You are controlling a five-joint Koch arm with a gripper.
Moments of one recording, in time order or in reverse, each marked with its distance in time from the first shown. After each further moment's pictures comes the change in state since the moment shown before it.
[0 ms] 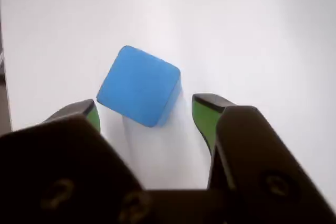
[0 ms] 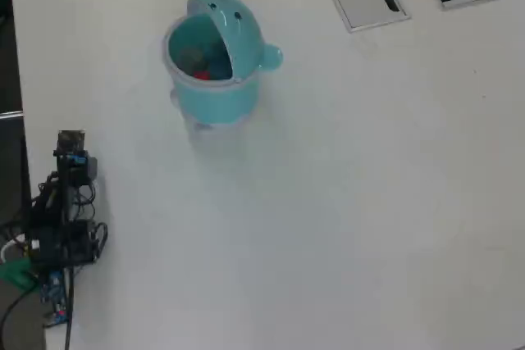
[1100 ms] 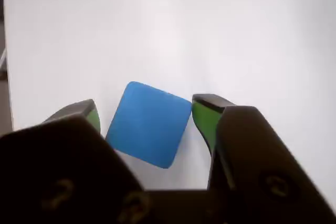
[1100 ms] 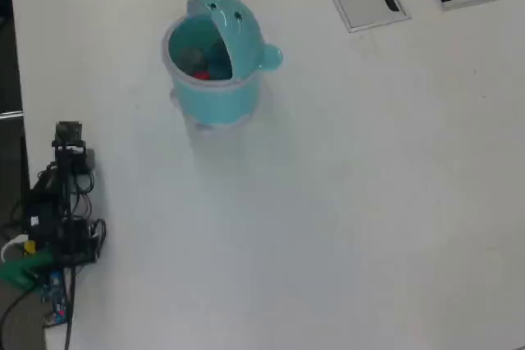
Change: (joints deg) arm -1.9 -11.2 -6.4 -4.6 0.0
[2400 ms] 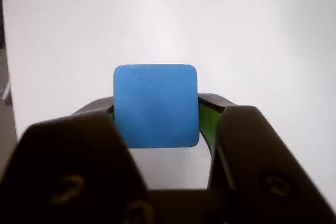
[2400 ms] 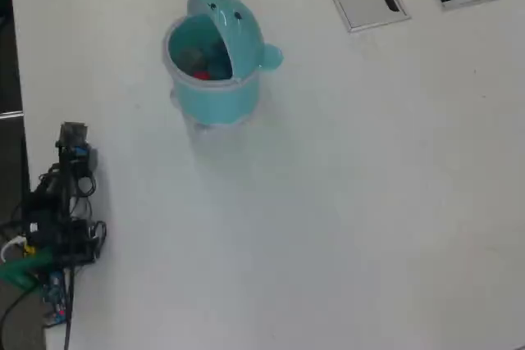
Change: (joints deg) arm 2.9 4.4 1.9 -2.8 4.3
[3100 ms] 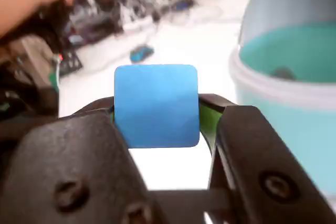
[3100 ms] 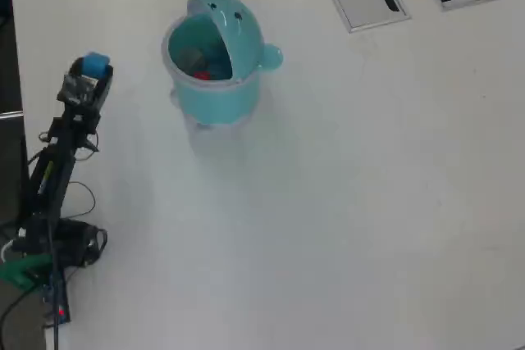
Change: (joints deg) arm 18.4 1.6 -41.0 -4.3 3.5
